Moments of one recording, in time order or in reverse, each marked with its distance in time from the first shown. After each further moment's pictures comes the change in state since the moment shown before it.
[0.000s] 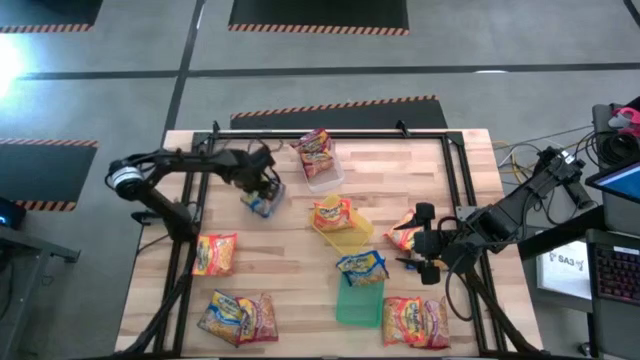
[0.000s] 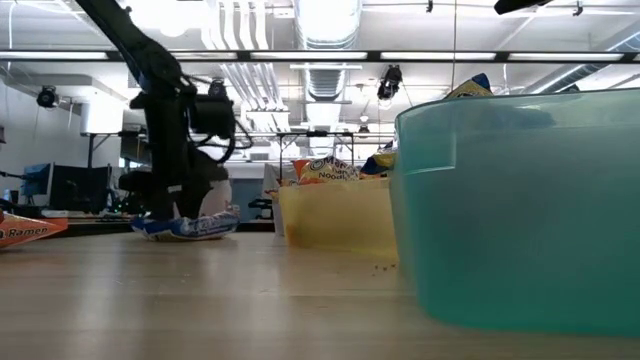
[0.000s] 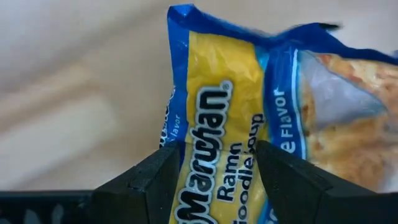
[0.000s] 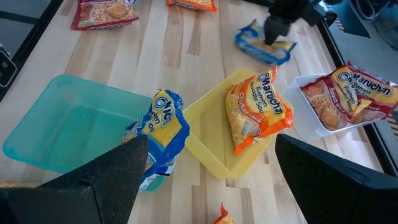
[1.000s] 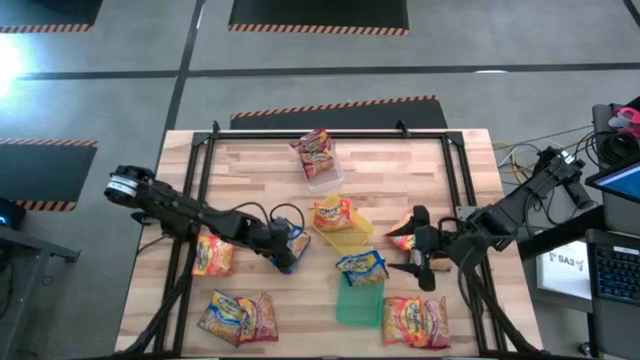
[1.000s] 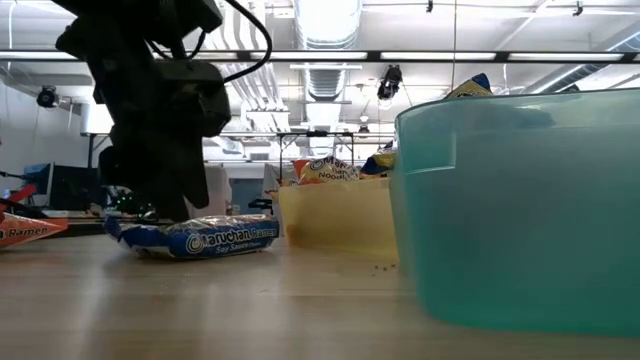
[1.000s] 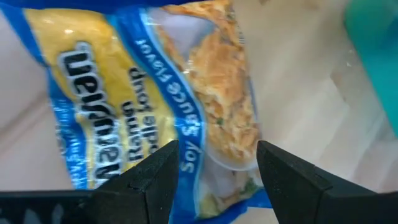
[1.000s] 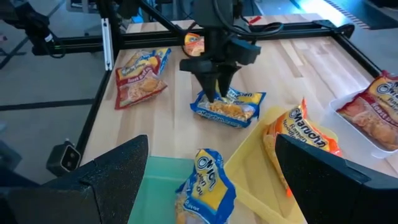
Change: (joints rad) left arm -0.791 -0.011 0.002 0.282 -0.039 -0.470; right arm 0.000 0.005 0.000 0.250 -0.016 0.139
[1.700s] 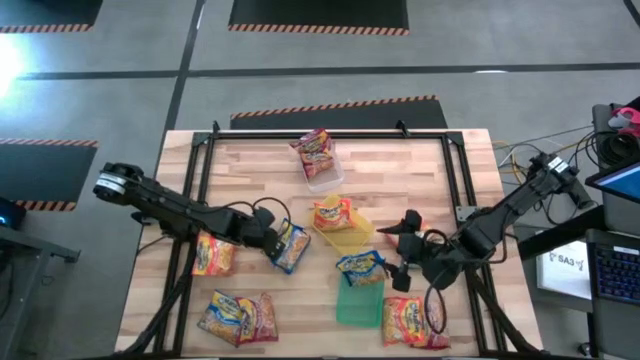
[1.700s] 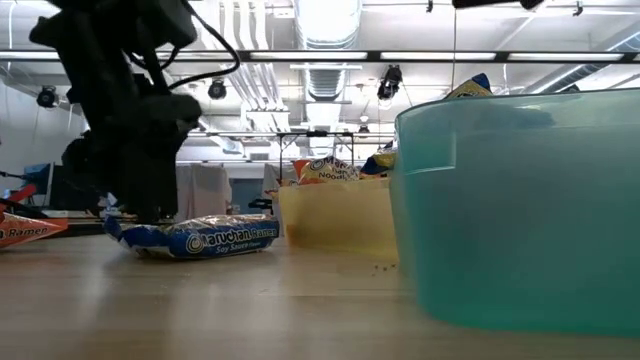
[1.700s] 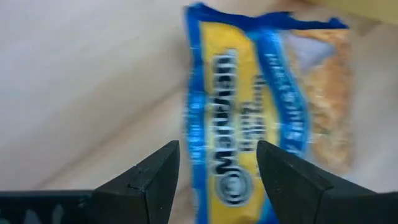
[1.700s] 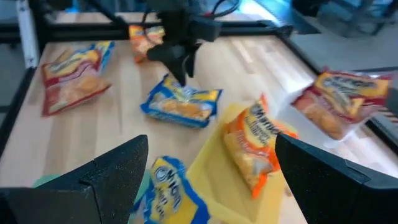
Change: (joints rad) left arm 0.000 -0.107 -0.060 -0.193 -0.169 -0.143; right arm 0.000 0.177 0.000 0.049 0.226 0.049
